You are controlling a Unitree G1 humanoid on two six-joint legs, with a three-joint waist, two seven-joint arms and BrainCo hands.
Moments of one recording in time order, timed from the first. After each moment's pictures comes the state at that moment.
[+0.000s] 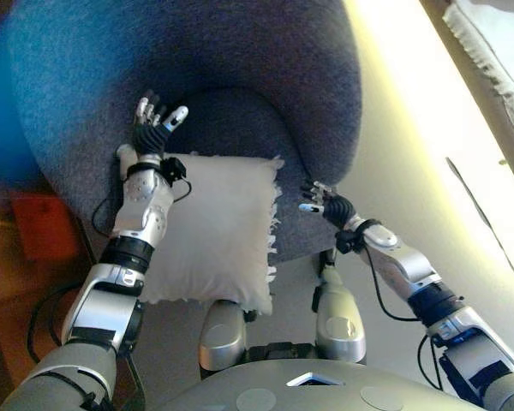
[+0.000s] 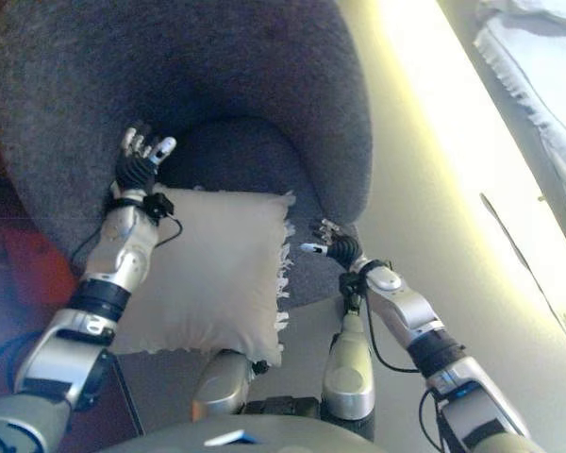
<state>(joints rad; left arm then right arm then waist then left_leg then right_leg) -0.48 0.43 -0.19 0.45 -0.67 -0.19 0.26 -0.31 -0.45 0.47 0.32 0.67 0.22 0.04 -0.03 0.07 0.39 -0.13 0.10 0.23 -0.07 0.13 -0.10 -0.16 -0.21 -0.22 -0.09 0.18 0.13</state>
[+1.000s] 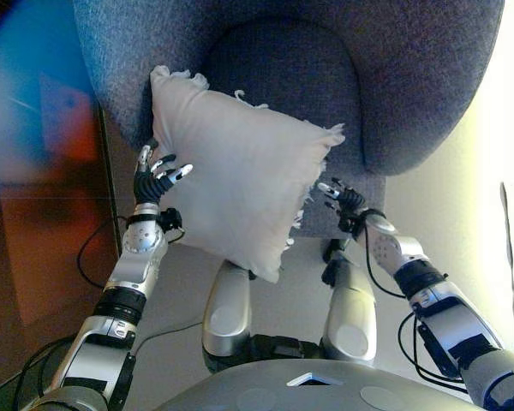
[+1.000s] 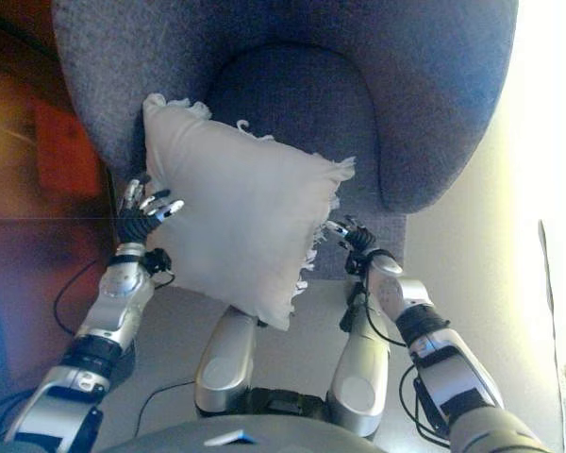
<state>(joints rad) -0.22 0.44 -0.17 0.46 -0.36 -0.28 0.28 -0.43 -0.40 0.35 0.62 0.88 0.20 -0.13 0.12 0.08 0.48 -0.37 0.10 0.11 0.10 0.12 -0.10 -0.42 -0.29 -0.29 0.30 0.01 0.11</state>
